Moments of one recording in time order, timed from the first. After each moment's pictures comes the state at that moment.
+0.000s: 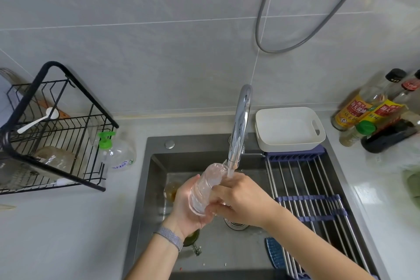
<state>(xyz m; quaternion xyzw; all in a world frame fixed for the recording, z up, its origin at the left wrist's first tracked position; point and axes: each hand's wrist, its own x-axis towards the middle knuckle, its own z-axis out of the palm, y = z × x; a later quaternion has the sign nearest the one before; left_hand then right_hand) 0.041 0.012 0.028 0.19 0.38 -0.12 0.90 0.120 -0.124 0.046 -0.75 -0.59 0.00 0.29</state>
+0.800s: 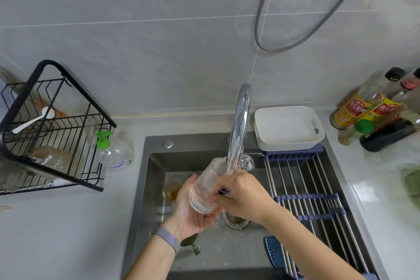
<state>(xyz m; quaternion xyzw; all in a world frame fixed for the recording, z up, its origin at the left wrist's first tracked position) 0.033 0.019 0.008 0.27 0.39 -0.21 0.86 0.122 -0.124 0.055 -0.81 -0.46 0.14 0.32</state>
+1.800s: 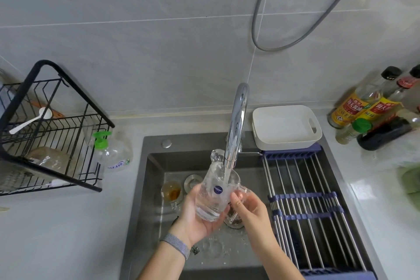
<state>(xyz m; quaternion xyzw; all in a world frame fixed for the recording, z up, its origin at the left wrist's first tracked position) 0.034 -0.001 -0.009 0.25 0.39 -0.17 0.87 0.068 -0.150 0.004 -0.62 0.03 0.28 0.73</state>
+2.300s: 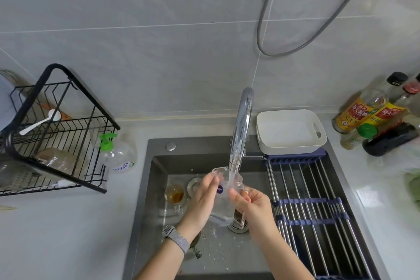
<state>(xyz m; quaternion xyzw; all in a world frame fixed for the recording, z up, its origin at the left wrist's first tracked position) 0.040 -0.006 0.032 0.71 0.26 -0.08 0.65 0.090 -0.139 0.000 -0.61 0.06 0.32 0.72</state>
